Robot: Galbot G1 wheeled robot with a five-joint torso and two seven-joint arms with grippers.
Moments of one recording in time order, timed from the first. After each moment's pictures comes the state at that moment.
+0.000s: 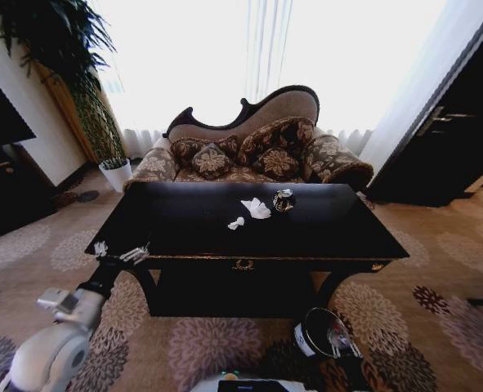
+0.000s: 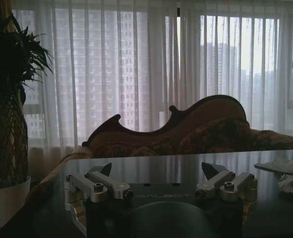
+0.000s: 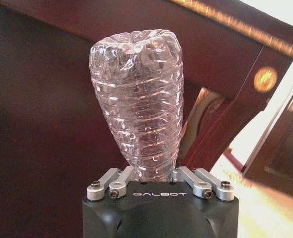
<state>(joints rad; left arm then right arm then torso) 1.85 -1.06 -0.94 -2.33 -0.63 -0.01 0.05 -1.69 1.38 0.77 1.31 -0.09 0.75 0.04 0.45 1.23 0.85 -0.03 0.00</state>
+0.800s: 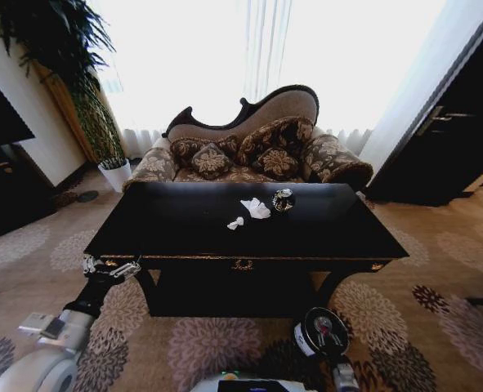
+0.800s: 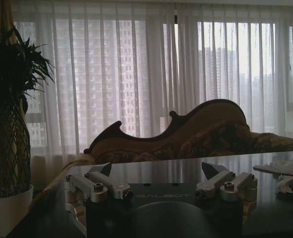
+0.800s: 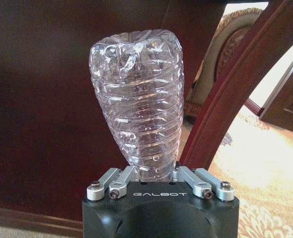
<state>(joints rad) 1.88 -1.08 -0.96 -2.35 -0.60 -0.06 0.07 -1.39 1.33 0.67 0.93 -0.04 0.59 0.00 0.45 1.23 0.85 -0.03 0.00</state>
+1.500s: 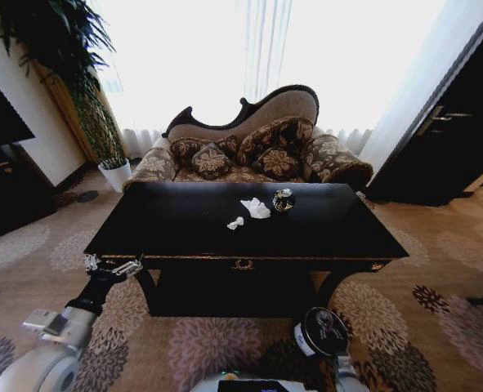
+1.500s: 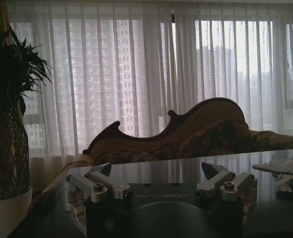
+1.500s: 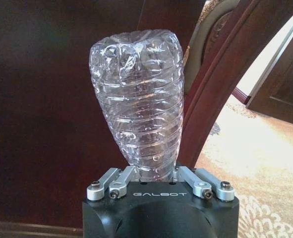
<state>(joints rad) 1.87 -1.07 -0.95 -2.35 -0.59 -0.05 0.06 -1.22 1.32 0.71 0.73 -0.05 0.59 -0.01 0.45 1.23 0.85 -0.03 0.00</state>
